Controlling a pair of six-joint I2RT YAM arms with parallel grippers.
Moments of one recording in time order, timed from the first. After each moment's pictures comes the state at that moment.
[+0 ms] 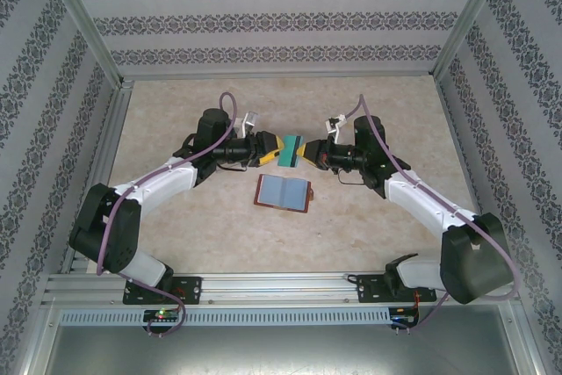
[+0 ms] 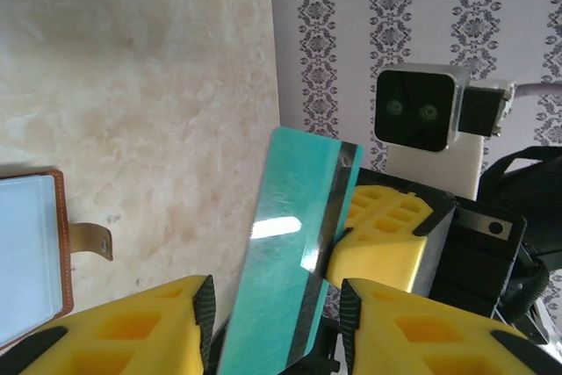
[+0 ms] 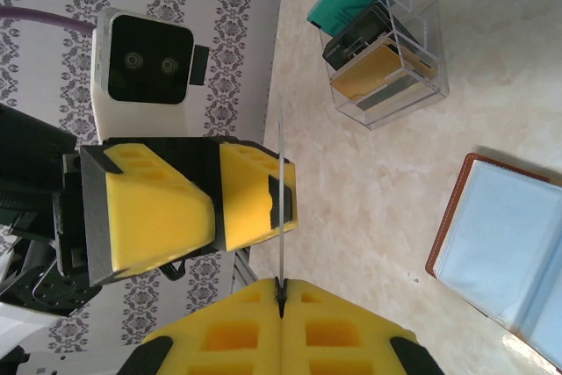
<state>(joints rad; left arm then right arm) -0.43 1.53 0.93 0.18 0.82 -1.09 0.36 1.31 0.78 0.06 -0.82 0.97</state>
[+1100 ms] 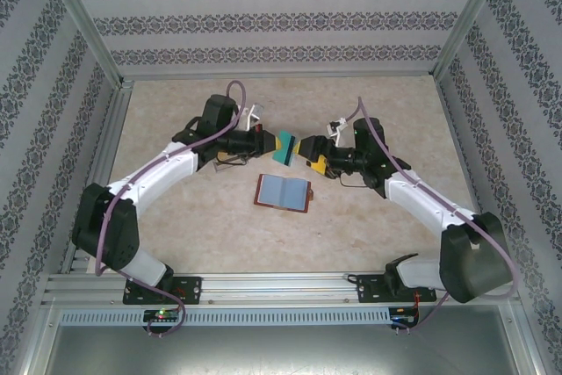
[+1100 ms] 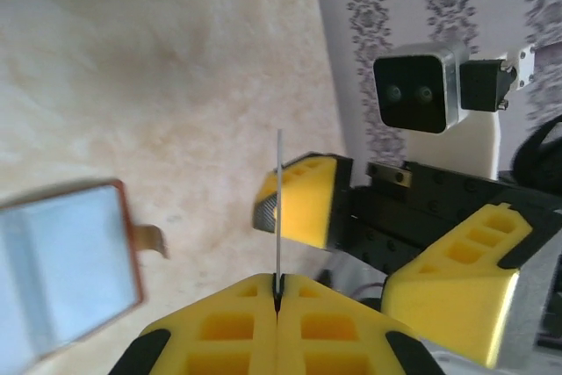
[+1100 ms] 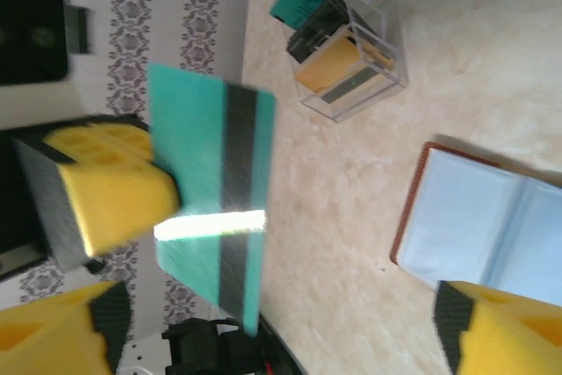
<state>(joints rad) -0.44 1.54 1.19 -0.31 0.71 -0.68 0.35 1.30 0.78 -0.03 -0.78 0.90</state>
